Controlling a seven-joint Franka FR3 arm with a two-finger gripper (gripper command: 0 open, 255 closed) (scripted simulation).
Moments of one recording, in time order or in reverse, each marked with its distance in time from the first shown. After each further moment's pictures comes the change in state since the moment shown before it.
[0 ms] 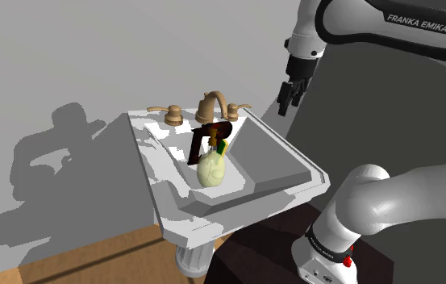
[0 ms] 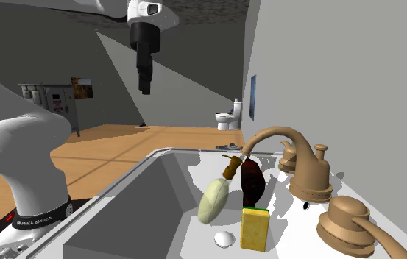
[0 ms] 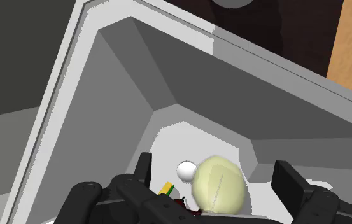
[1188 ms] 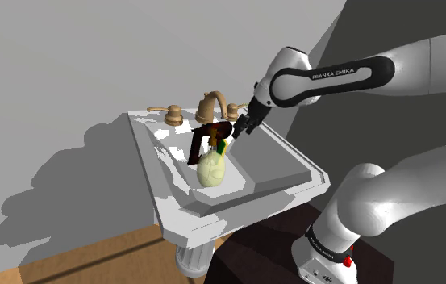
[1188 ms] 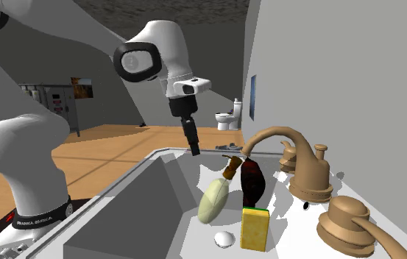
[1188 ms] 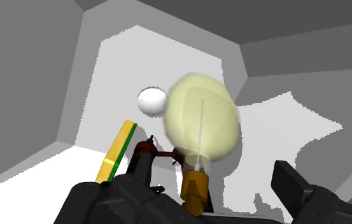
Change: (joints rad) arm 0.058 0.220 -0.152 -0.354 0.181 0.864 -0.048
